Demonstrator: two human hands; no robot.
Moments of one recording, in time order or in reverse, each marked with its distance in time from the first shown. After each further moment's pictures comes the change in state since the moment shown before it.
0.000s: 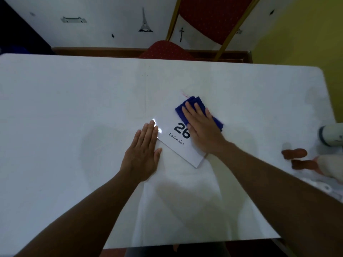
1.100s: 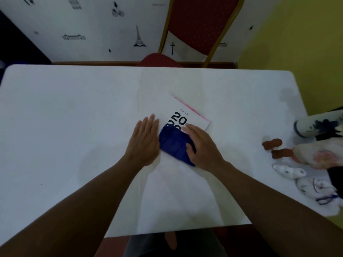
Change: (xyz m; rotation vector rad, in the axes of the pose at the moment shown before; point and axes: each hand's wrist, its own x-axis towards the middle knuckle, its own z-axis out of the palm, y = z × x) left_hand 0.014 0.033 -0.034 -0.048 -0.010 0.011; right_hand -0.094 -0.013 -0.004 0.150 0.207 -0.062
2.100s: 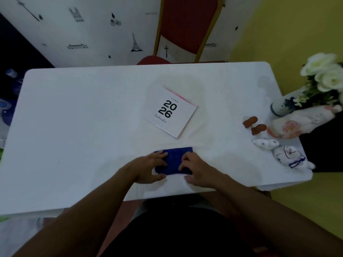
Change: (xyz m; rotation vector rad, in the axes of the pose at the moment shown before) left_hand -0.117 0.039 0.004 -0.132 -0.545 0.278; right_hand -0.138 -0.038 -0.013 0.115 -0.461 0.004
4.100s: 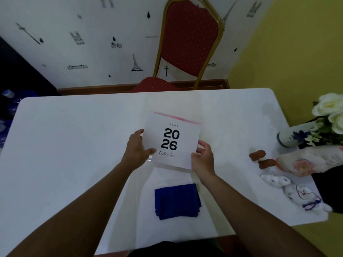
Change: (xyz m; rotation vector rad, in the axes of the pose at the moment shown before) left_hand 0.080 -0.056 -0.122 -0.671 0.673 -0.493; right_hand 0.122 0.005 -0.079 0.843 0.757 0.756
